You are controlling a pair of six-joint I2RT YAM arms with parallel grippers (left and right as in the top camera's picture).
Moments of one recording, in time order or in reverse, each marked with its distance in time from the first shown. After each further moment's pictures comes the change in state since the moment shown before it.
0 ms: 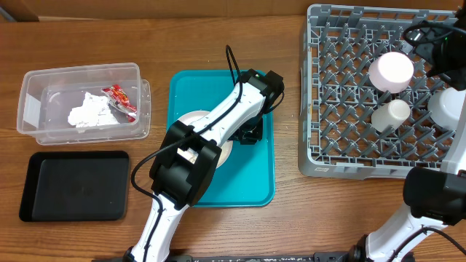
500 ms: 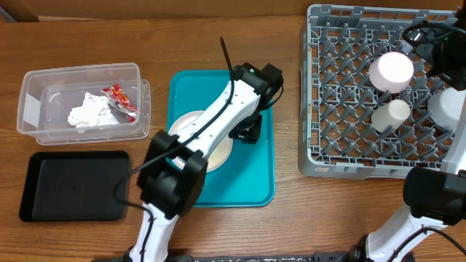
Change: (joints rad) left arm 0.000 -0.095 0.000 -0.085 0.002 0.046; right arm 0.000 0.000 0.000 0.000 0.000 0.000
